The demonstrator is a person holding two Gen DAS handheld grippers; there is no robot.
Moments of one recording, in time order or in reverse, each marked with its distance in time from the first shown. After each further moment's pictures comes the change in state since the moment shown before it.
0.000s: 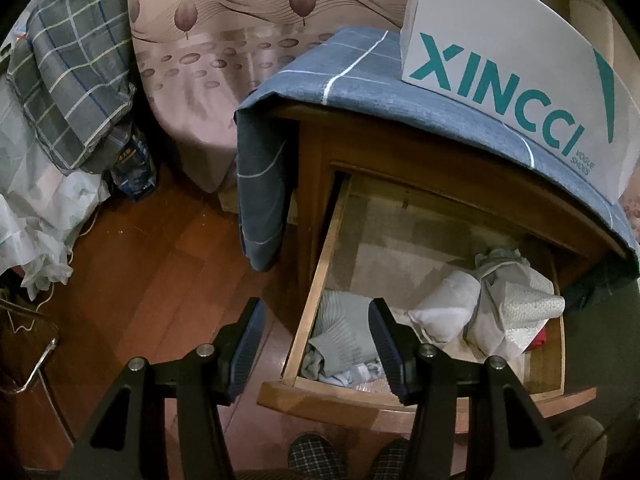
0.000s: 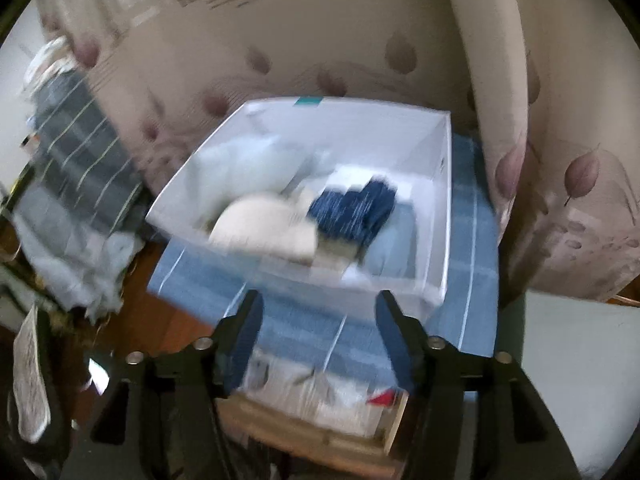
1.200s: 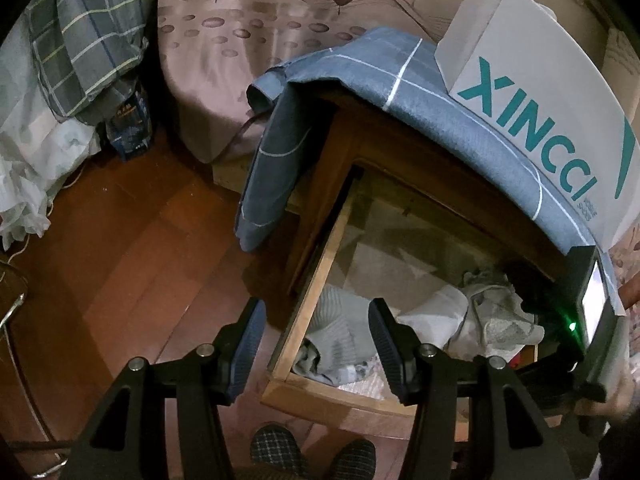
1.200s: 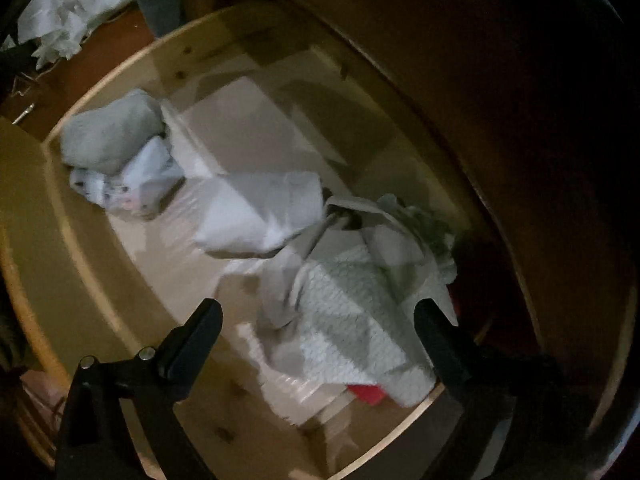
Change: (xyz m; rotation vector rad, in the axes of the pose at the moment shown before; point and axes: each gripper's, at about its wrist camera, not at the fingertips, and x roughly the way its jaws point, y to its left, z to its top) left arm 0.009 0.031 0.003 -0.169 0.047 -0.098; right arm 0.253 0.042 -0.134 -0.626 0.398 -0.202
